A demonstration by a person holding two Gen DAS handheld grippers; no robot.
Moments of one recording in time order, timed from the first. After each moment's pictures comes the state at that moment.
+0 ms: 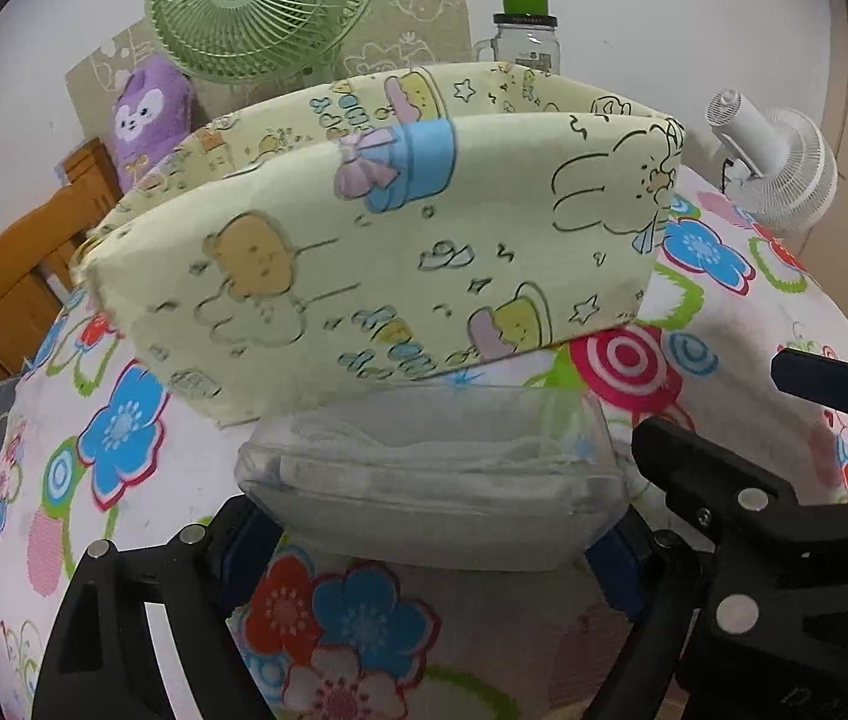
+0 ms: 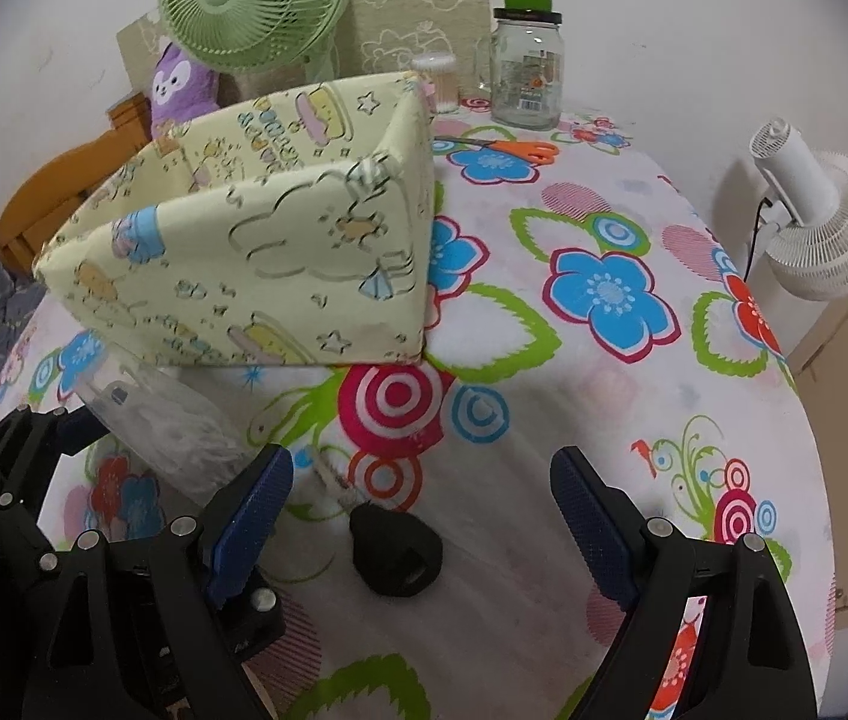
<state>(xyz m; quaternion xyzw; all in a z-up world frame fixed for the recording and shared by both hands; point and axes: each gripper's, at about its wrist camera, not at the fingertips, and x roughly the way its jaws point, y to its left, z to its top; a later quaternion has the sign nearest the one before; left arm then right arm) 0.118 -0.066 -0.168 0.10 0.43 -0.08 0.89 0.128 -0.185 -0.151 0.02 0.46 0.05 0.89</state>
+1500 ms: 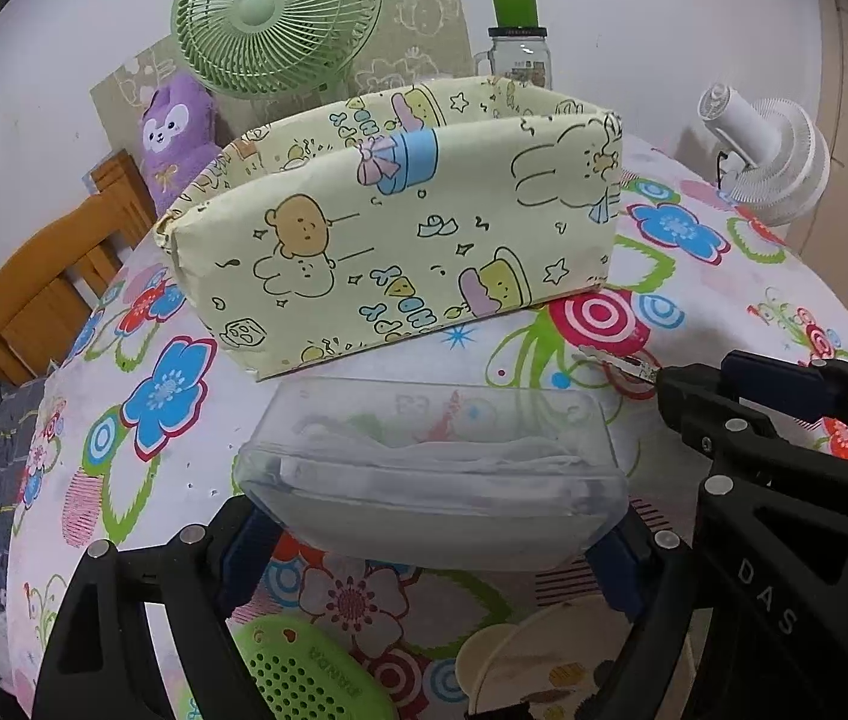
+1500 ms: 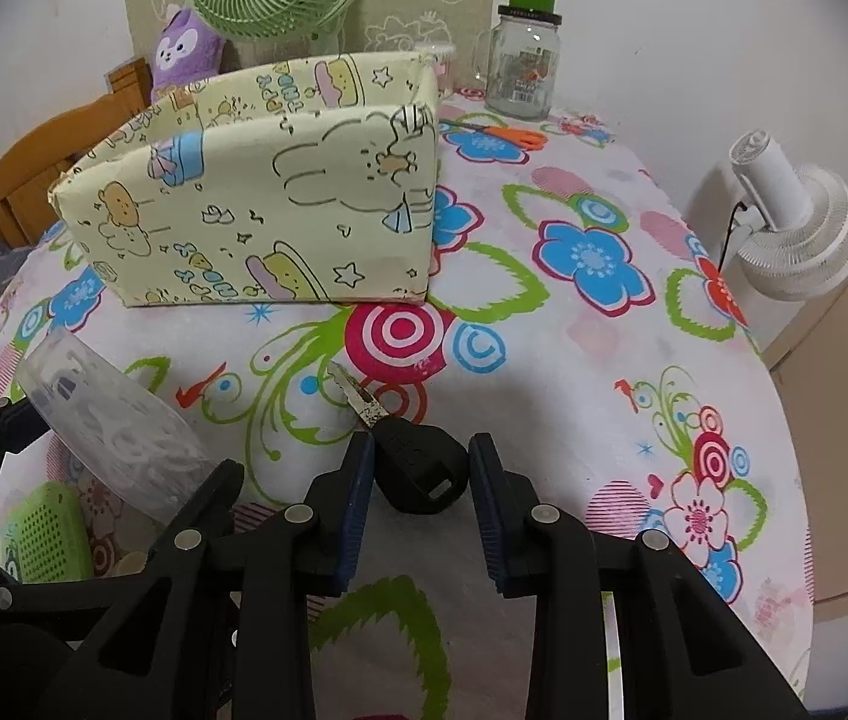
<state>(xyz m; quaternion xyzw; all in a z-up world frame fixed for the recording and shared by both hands) 0.080 -0.067 -0.157 0.11 0.42 -0.07 0.90 0.098 -0.173 -0.150 -0.02 0.46 0.01 0.89</state>
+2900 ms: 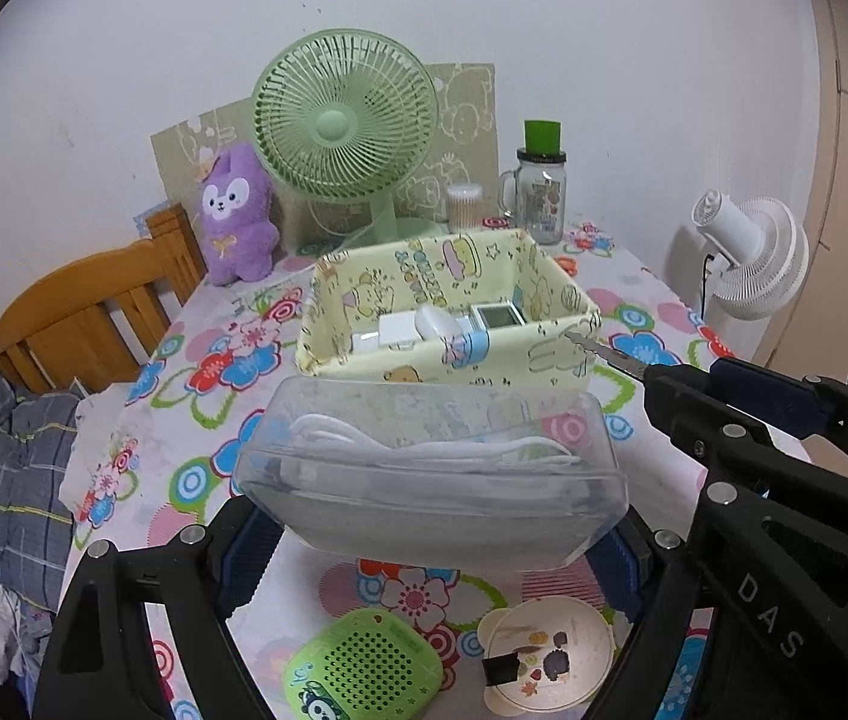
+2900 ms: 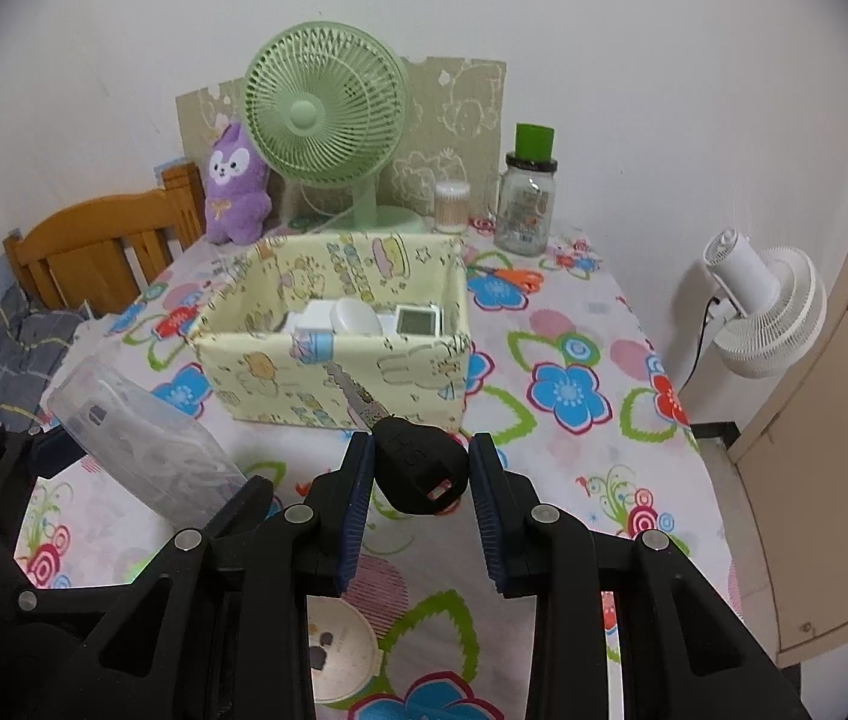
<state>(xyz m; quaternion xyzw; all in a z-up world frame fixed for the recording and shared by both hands) 0.046 -0.040 -0.058 0.07 0.35 -0.06 0.93 0.055 -0.149 -0.042 -0.01 0.36 0.03 0.93</state>
